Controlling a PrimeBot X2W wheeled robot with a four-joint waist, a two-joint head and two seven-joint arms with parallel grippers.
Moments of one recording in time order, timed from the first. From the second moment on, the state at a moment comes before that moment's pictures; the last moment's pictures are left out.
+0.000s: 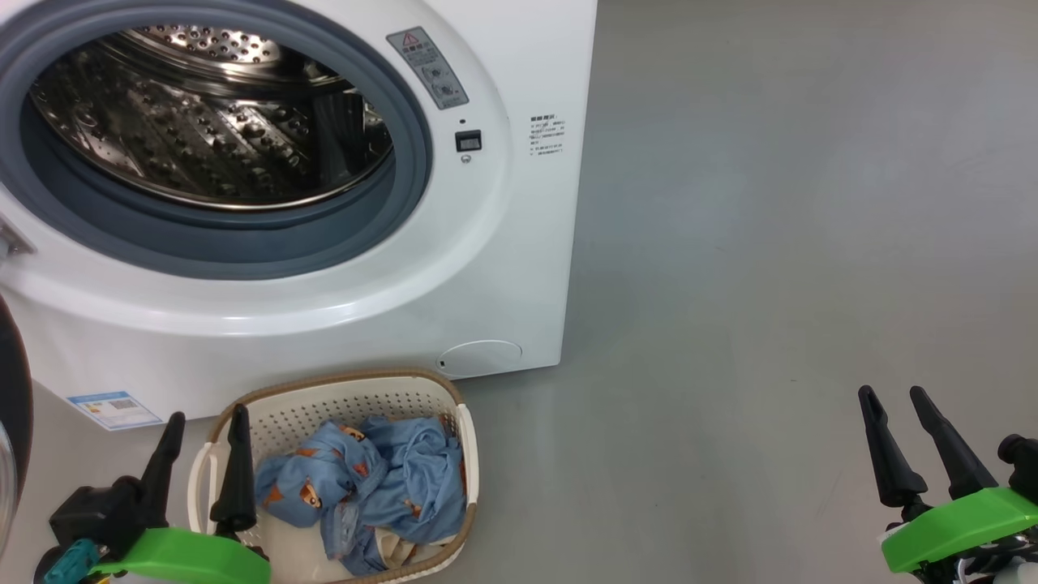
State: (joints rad) left arm -0.10 0.15 -0.04 0.25 -0.38 -0.13 -0.26; right arm -0.09 -0.32 0.11 0.34 0.63 0.13 -0.25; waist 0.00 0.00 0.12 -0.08
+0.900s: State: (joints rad) left arm -0.21 0.12 -0.10 0.46 -0.39 -0.13 -0.26; right arm -0.17 -0.31 0.11 0.31 0.62 0.13 -0.25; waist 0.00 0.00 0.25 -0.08
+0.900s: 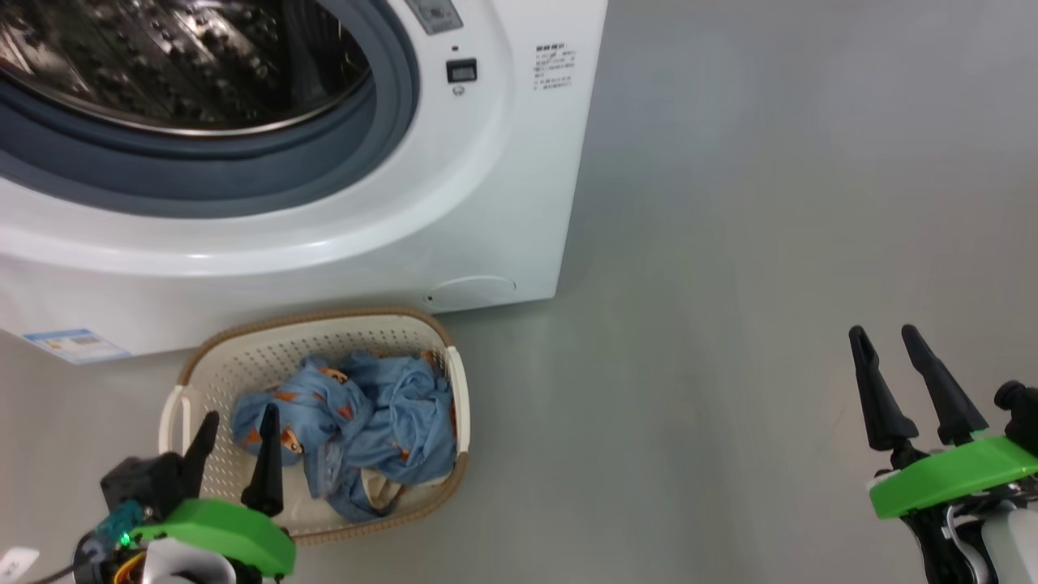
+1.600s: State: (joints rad) left arm -0.53 0.15 -0.16 0.73 -0.39 -0.13 -0.26; right arm -0.35 -0.28 0.14 0.28 0.60 0.13 -0.25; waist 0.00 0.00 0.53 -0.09
